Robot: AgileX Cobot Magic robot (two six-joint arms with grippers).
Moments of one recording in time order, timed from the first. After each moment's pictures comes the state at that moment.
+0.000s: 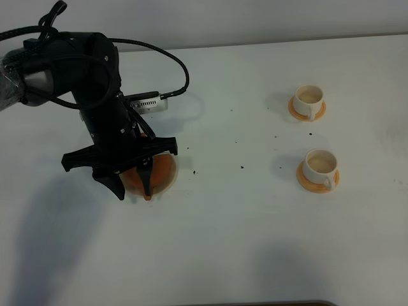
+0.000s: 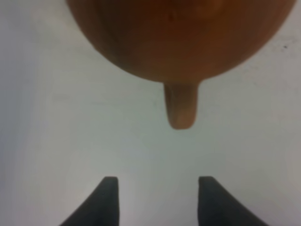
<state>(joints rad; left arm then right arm) -0.37 1.98 -1.39 -0.15 1.19 -0.37 0.14 0.00 -0.49 0.09 1.07 -0.18</state>
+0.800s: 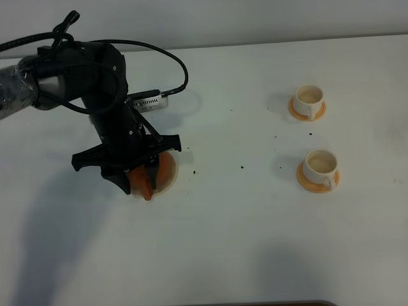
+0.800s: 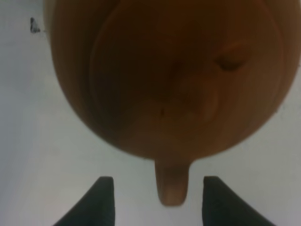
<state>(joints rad) -0.37 2.03 -1.39 -0.12 1.06 -0.43 0.14 0.00 -0.49 0.09 1.07 -0.18</state>
